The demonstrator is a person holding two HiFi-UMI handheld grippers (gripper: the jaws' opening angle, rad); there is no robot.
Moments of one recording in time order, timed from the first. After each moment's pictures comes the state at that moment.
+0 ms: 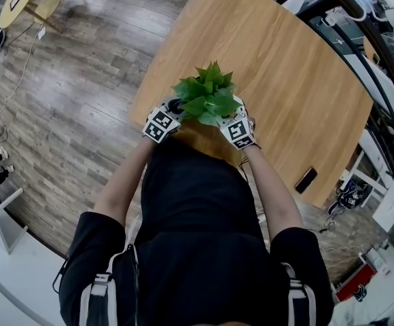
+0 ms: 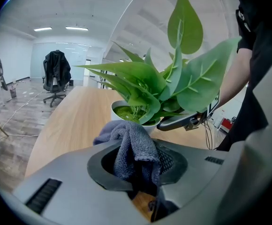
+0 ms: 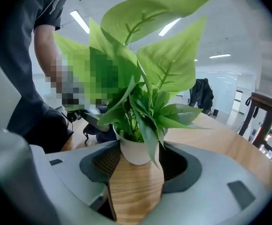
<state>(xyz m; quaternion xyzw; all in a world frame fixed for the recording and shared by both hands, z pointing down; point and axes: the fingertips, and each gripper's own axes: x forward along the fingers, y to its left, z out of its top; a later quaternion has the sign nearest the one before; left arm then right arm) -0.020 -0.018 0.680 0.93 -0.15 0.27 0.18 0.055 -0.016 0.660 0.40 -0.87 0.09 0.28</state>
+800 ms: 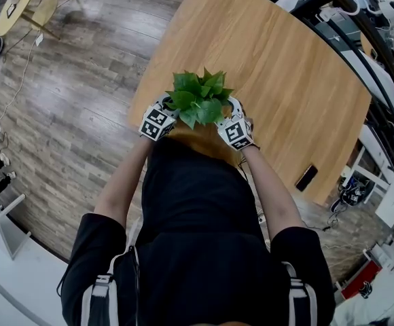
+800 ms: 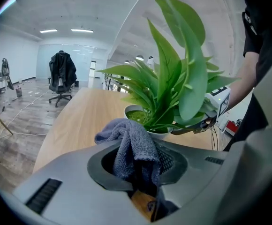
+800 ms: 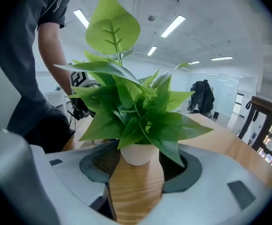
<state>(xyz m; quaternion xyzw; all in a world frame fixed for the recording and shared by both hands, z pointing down) -0.023 -0.042 0.678 0.93 -0.19 0.27 0.19 0.057 -0.013 0.655 0.39 -0.87 0.08 0.28</state>
